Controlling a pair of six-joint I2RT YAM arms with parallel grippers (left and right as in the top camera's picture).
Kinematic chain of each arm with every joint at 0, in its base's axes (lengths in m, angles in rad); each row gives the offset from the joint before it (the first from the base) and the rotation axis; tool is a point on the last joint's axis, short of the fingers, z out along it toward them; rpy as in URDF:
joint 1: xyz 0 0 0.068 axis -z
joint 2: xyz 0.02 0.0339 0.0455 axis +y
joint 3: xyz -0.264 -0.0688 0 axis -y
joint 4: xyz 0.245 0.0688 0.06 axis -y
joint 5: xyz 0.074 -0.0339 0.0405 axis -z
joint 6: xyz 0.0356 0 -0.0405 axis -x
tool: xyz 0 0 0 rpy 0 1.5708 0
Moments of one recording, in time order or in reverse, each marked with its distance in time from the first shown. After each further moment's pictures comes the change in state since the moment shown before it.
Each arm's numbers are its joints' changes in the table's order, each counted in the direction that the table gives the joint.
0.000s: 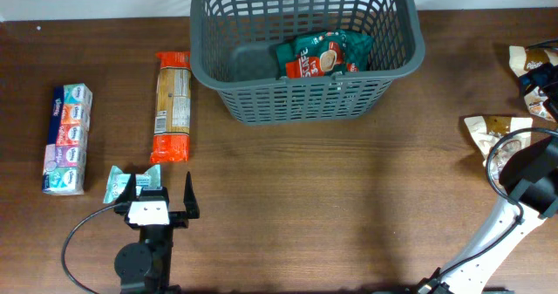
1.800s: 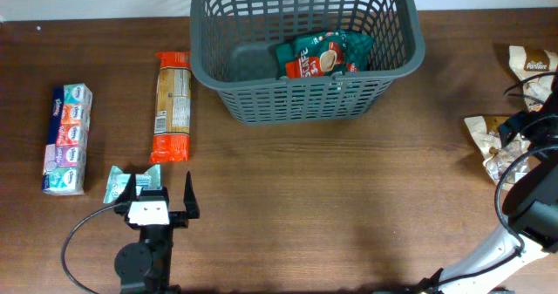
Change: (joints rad) left arm 0.000 0.000 0.000 0.000 0.000 0.000; right arm 0.005 -0.330 -0.732 0.219 0.128 0.143
